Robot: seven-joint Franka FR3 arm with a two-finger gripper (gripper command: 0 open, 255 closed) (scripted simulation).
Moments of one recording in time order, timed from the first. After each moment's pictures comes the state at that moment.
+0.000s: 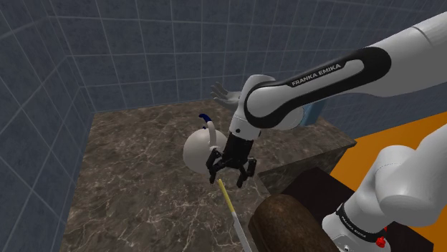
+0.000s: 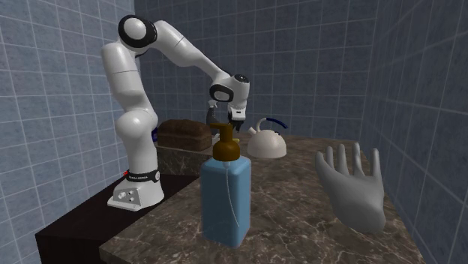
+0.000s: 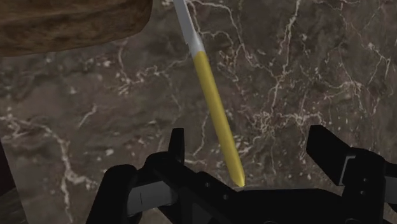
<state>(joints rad) 0.23 -0.22 0.34 -2.51 0.79 2.25 0.57</state>
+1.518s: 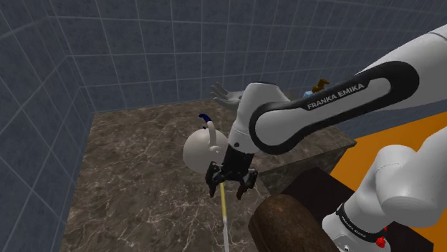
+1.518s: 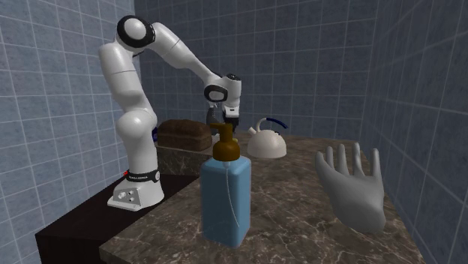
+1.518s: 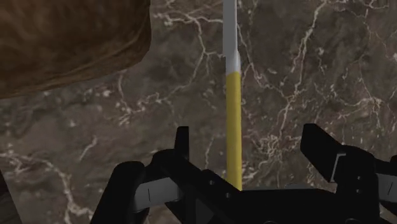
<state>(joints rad) 0.27 -0.25 0.44 -2.55 0.72 2.34 0.73</state>
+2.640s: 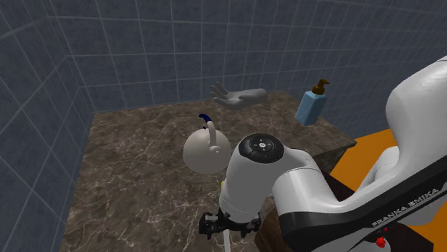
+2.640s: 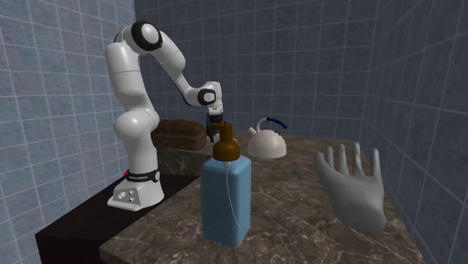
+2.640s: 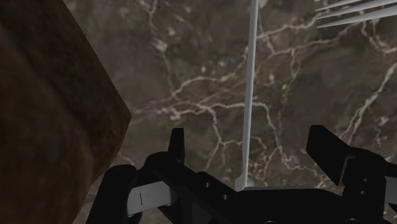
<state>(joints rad) 0.16 -0.18 0.89 -2.52 0.20 2.48 1.52</state>
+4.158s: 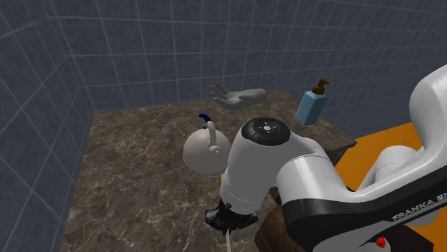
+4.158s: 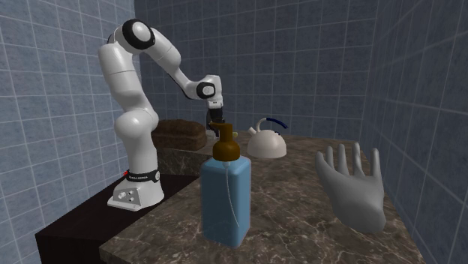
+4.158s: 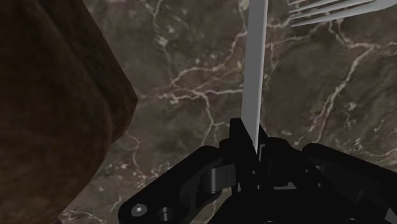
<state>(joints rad) 0.19 -0.27 0.85 -2.49 0.26 2.37 1.46</state>
